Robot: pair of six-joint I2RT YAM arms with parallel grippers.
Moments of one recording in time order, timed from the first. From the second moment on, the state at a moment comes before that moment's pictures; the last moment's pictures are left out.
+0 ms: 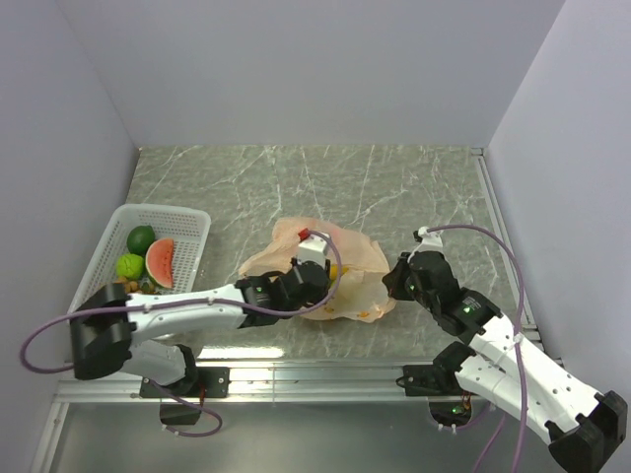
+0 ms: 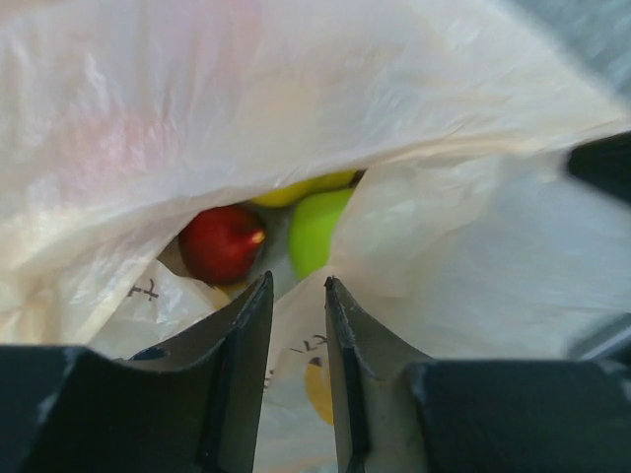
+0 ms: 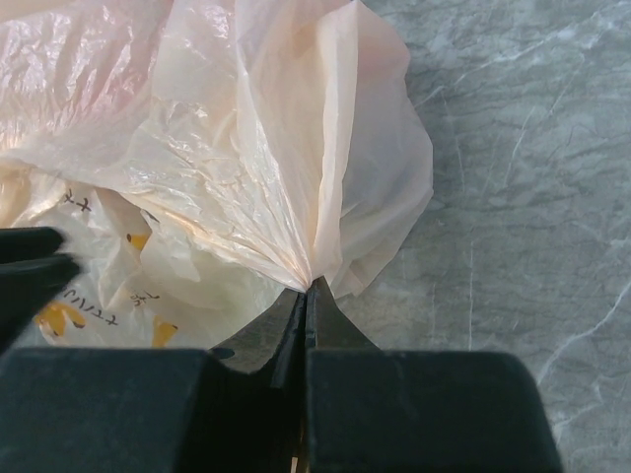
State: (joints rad) left arm -1.18 1.33 0.85 -0.12 -0.51 -0.64; right arm 0.64 0.69 0.55 -0.49 0.19 0.65
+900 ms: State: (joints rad) left arm -1.11 1.71 0.91 0.00 -0.61 -0.60; right arm 0.64 0.69 0.55 -0.48 0.19 0.66
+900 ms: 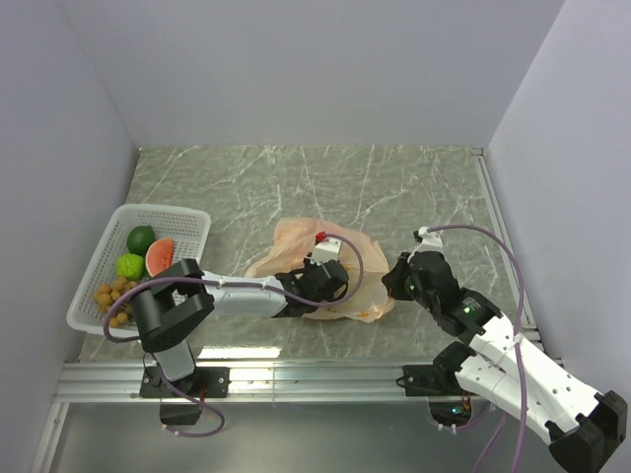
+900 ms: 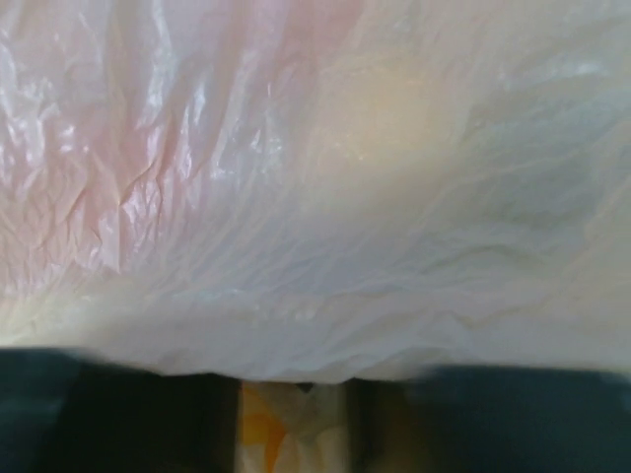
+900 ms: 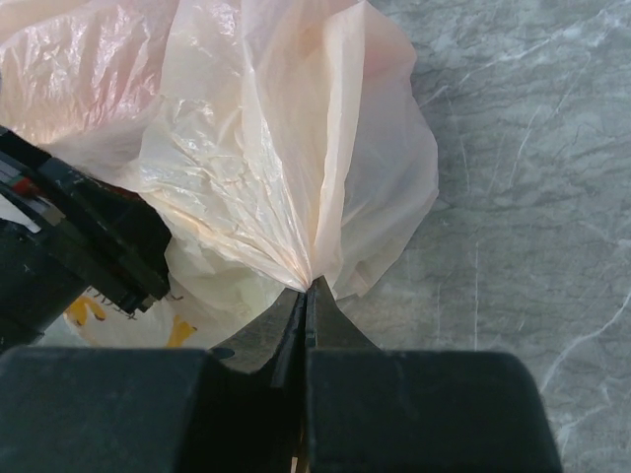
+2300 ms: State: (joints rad) left arm 0.08 1.13 0.91 -0.47 -0.58 -0.61; right arm 0.64 0.67 0.55 -0.50 0.20 0.63
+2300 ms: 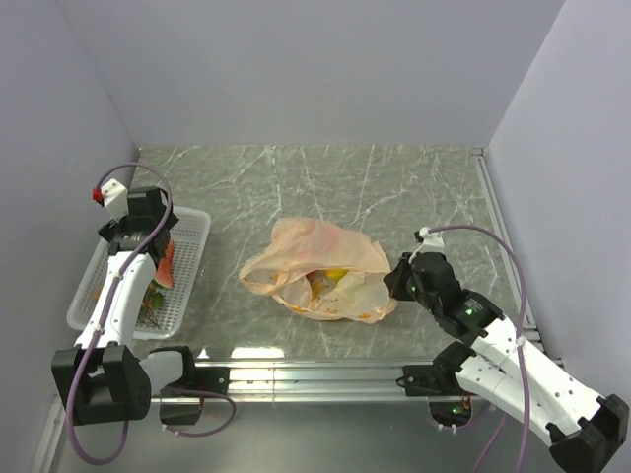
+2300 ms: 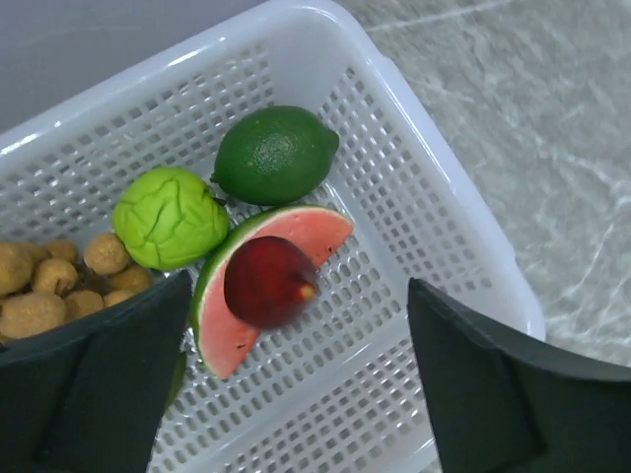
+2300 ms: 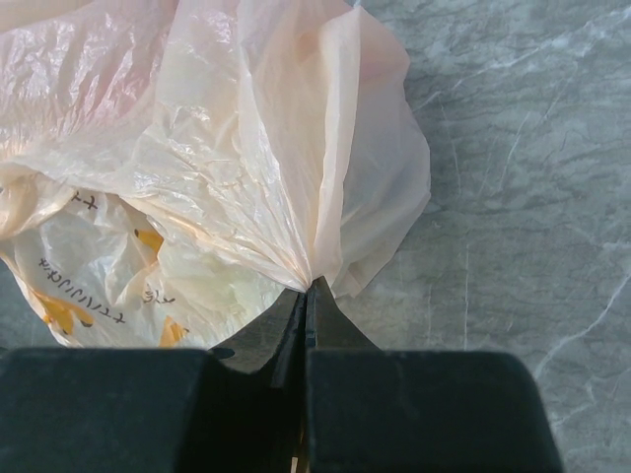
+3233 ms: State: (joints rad) left arm -1.04 1.24 0.90 -0.20 -0.08 -0.64; right arm 0.65 0.67 0.56 -0.52 0.24 0.62
